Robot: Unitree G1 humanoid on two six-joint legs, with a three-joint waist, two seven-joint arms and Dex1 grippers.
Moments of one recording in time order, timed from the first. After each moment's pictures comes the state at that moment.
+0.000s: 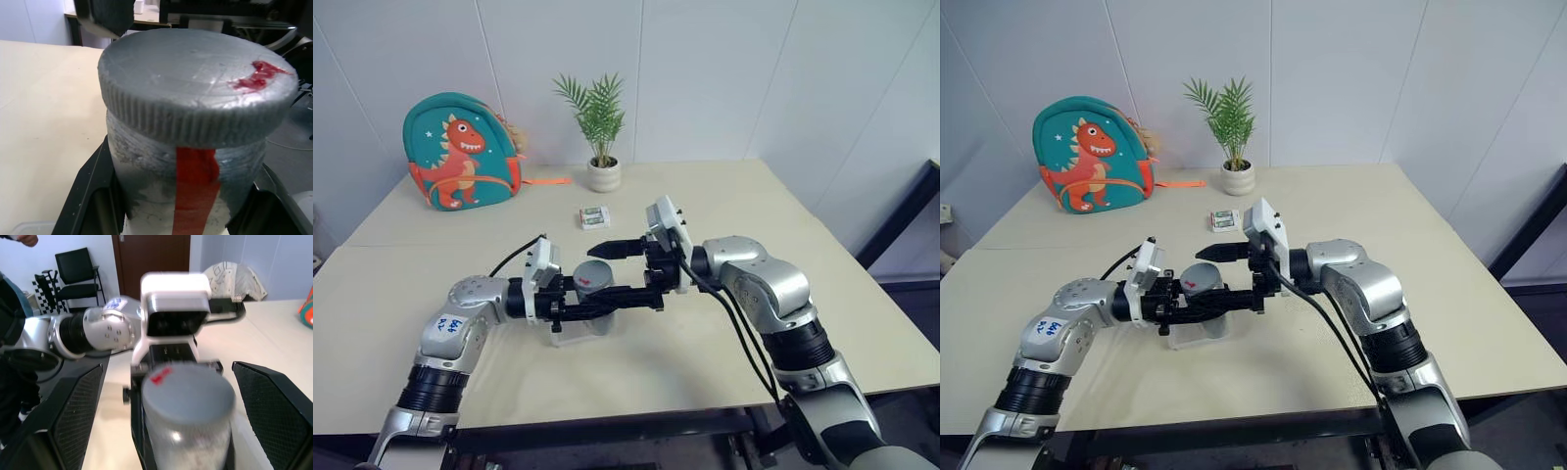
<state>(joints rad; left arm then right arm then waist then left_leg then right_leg) -0.63 0.56 0.01 0.05 -0.49 0.40 -1.18 -0.96 -0.32 0.17 -0.02 0.50 0.66 1.12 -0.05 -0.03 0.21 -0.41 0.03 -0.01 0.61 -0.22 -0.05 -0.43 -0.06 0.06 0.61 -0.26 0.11</state>
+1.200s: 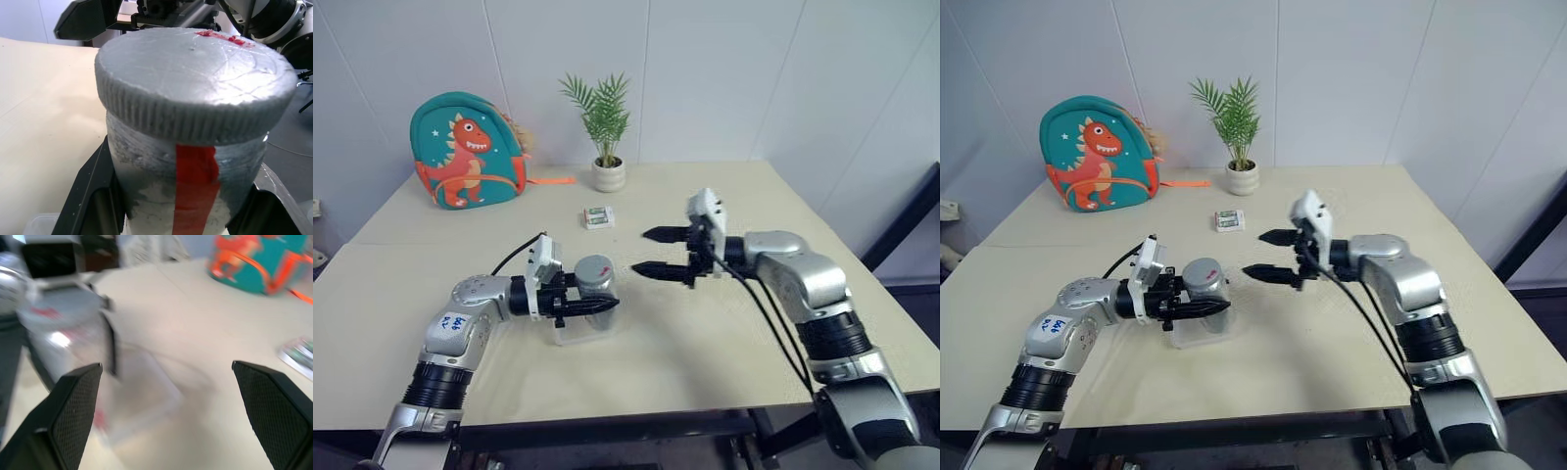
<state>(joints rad) -0.65 0.55 0.01 0.09 -0.48 0.39 -1.16 -0.95 -0.50 0.10 0.15 0.43 0.58 1.06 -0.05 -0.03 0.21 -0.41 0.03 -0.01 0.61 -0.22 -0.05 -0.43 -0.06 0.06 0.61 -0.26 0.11</state>
